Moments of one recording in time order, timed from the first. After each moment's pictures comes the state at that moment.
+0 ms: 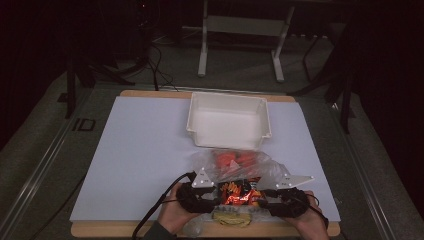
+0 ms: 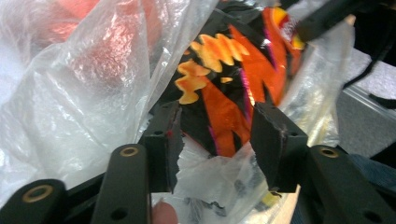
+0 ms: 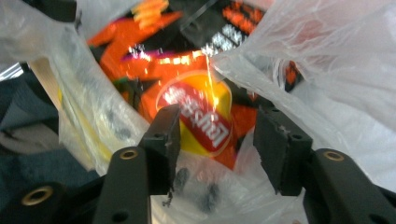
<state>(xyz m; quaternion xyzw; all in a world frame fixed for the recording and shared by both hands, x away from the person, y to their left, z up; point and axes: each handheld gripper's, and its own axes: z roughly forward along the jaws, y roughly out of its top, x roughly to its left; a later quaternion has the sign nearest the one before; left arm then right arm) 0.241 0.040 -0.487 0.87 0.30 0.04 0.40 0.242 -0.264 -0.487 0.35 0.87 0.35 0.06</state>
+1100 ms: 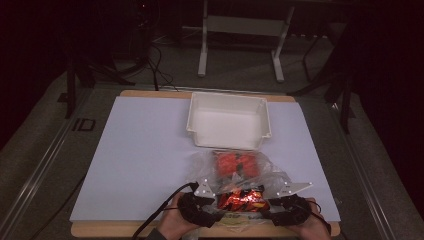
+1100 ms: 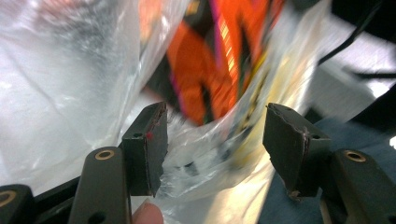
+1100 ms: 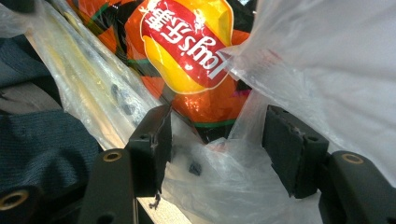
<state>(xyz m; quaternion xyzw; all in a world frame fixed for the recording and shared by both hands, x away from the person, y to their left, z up) 0.230 0.042 -0.506 0.88 0.28 -0.02 0.39 0.235 -0.275 -0.509 0.35 0.88 0.31 0.03</state>
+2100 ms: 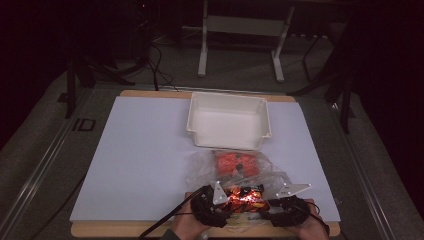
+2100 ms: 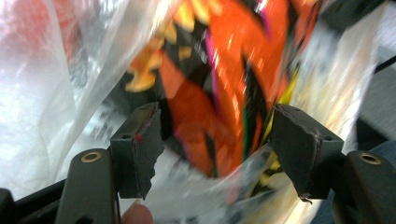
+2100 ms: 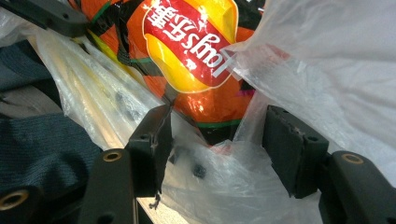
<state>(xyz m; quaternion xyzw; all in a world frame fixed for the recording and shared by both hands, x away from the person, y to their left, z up) 0.222 0.003 -0.519 0.90 0.28 0.10 0.33 0.233 -0.273 -0.513 0.35 0.88 0.32 0.03</state>
